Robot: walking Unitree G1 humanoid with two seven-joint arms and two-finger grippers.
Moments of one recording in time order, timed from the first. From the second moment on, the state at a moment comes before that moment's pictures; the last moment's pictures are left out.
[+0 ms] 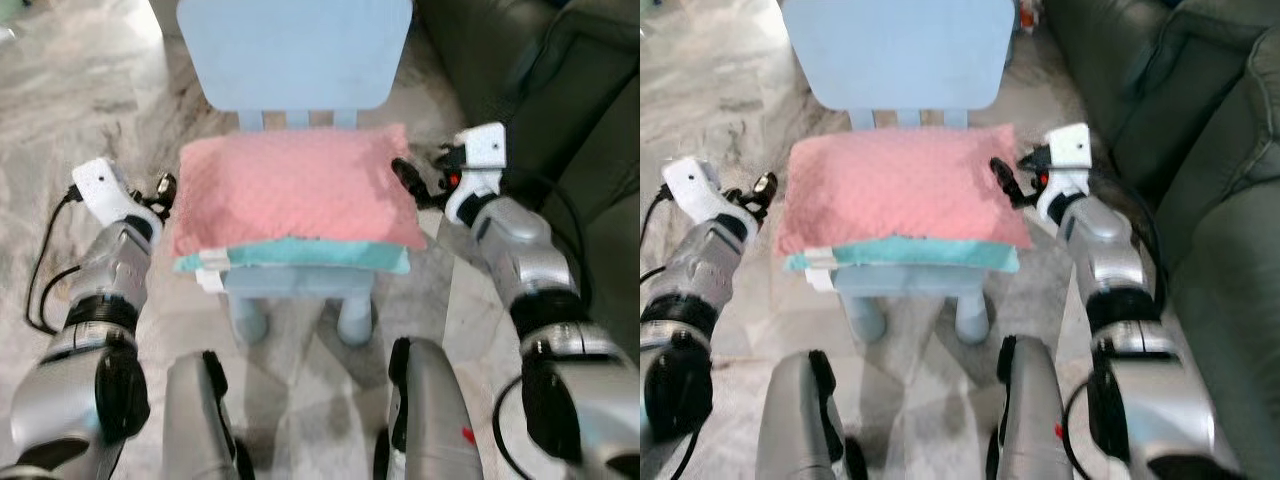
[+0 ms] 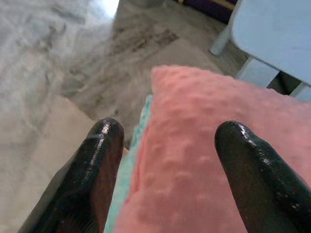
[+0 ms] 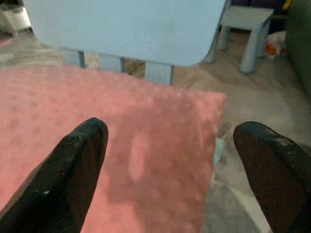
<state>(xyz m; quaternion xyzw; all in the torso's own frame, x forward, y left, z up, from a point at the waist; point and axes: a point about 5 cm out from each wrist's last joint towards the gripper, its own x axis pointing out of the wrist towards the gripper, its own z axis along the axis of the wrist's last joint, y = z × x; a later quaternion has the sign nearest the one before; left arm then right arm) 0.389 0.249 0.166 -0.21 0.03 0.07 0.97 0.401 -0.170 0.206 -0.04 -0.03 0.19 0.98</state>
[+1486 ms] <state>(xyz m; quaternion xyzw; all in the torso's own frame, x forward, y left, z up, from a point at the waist) 0.403 0.259 0.211 -0.31 0.05 0.06 0.95 0.411 -0.151 0.212 -0.05 0.00 0.27 0.96</state>
